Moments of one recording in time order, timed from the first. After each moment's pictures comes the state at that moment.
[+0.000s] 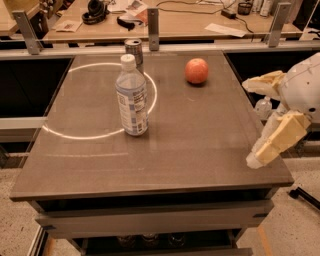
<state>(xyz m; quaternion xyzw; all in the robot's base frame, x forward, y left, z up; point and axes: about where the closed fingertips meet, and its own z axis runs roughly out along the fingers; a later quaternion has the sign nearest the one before) 0.433 -0.166 0.942 -0.60 0.72 0.16 0.31</state>
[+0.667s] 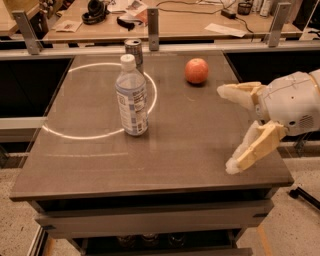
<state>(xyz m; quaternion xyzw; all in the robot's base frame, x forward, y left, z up) 0.426 -0.119 0.938 -0.59 0.64 0.29 0.39</state>
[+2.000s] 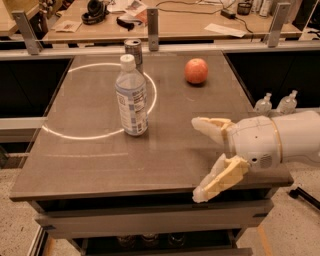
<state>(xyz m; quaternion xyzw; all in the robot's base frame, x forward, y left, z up) 0.402 -0.069 0.883 -0.53 0.63 0.39 0.41</state>
